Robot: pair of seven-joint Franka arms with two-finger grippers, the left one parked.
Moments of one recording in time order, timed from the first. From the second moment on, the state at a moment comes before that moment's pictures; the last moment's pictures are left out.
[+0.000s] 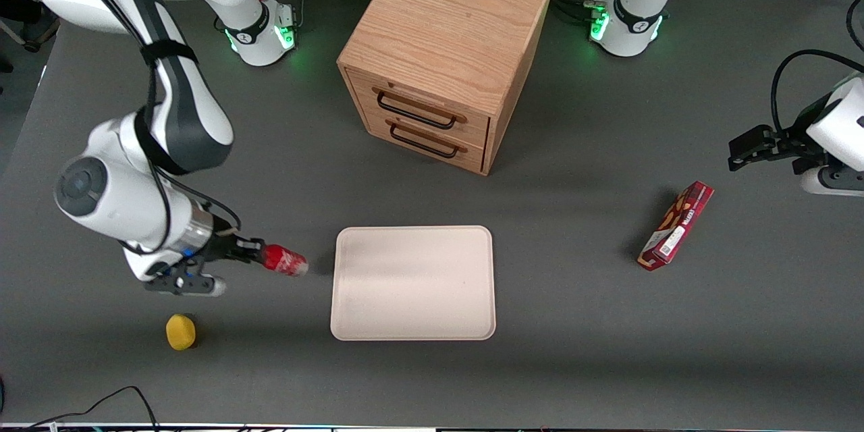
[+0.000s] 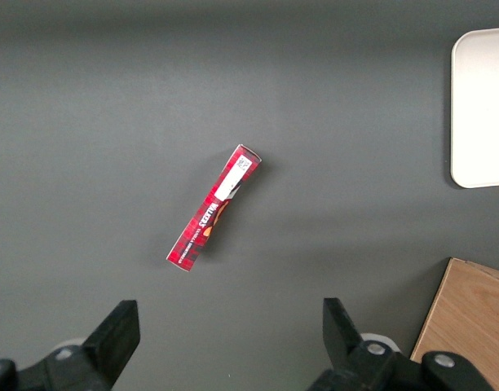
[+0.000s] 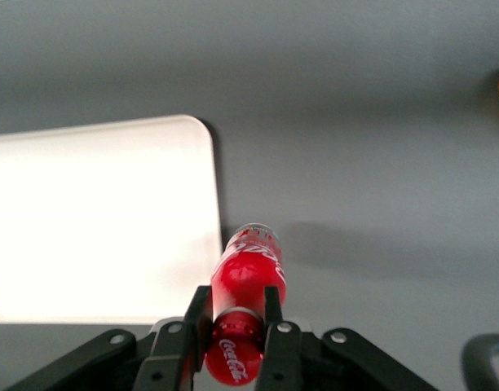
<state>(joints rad) 0.12 0.54 0.16 -1.40 0.03 2.01 0.34</state>
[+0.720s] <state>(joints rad) 0.38 0.88 -0.03 -0.99 0.00 2.06 0.51</state>
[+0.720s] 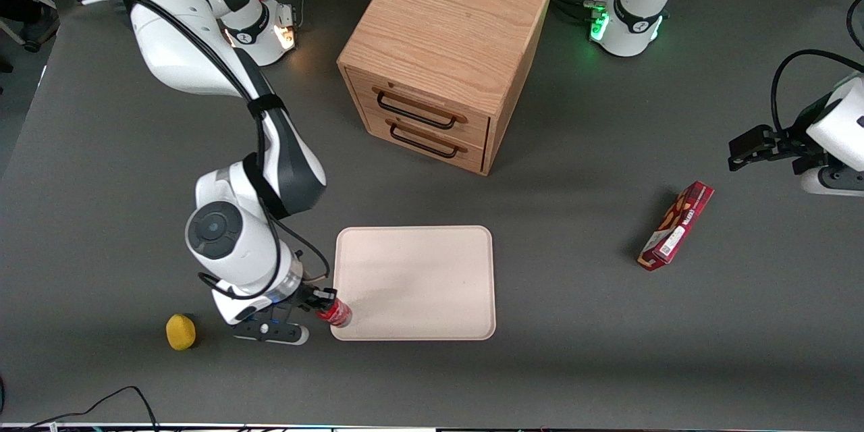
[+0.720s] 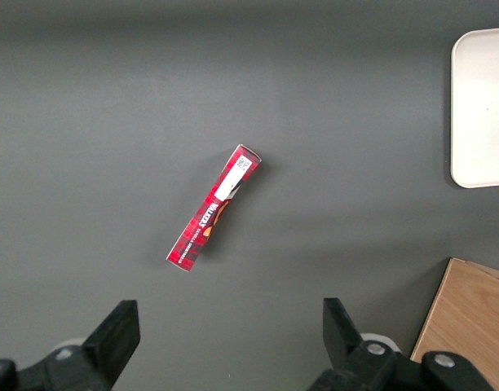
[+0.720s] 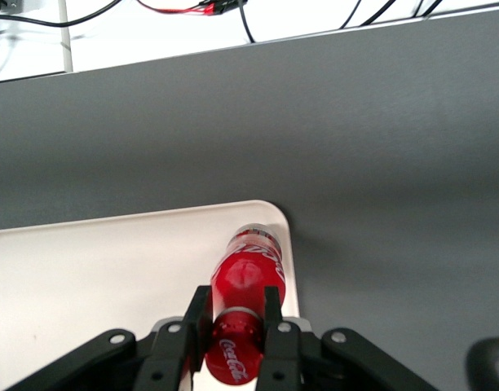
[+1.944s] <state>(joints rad) 0.35 0.78 -0.05 -0.91 0.00 1.85 0.46</state>
